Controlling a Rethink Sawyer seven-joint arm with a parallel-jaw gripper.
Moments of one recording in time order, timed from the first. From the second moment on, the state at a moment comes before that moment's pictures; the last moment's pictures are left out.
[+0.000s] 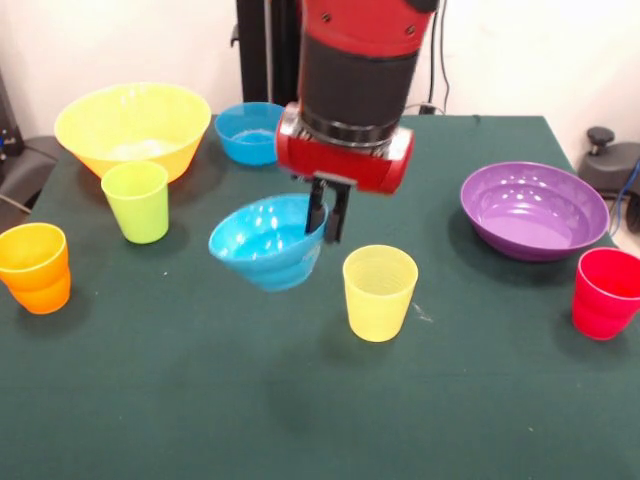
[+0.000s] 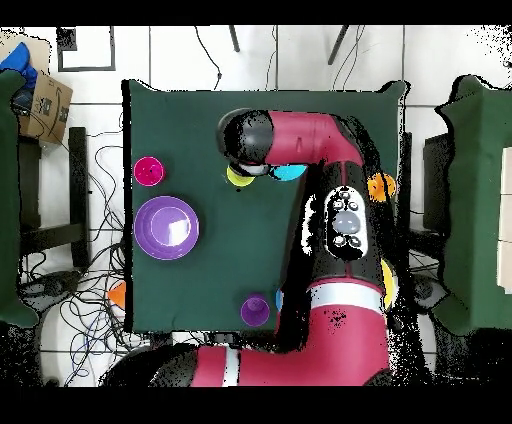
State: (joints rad) arm -0.22 -0.52 0.05 1.22 -0.21 0.86 1.94
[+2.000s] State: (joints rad) arm -0.09 -0.50 -0.07 1.00 -0.05 1.04 2.05
